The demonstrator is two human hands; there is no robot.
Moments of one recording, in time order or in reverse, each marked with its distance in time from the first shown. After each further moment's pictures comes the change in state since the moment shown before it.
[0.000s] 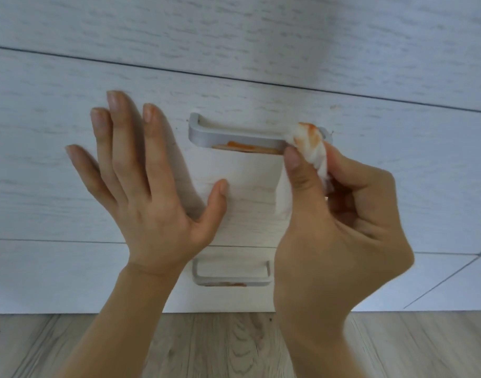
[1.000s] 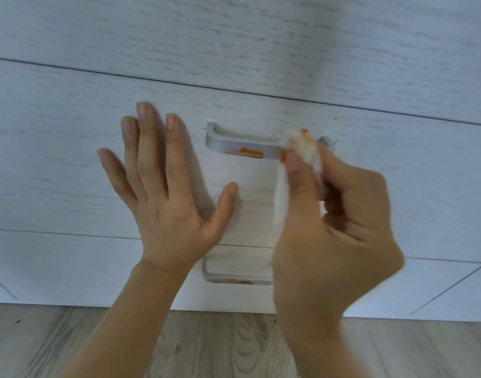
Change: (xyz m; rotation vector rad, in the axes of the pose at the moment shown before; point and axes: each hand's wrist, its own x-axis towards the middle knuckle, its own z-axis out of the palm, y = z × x) left_hand 0.001 -0.001 -0.005 -0.029 -0.058 -0.025; right_hand -0.002 -0.007 0.000 -0.077 -0.051 -0.093
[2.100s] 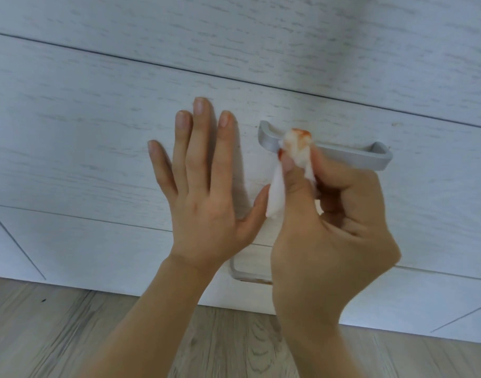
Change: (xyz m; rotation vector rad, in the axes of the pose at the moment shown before) left_hand -0.004 -0.005 0.003 -0.005 -0.001 0.001; right_hand -0.013 -0.014 0.021 0.096 -0.026 0.099
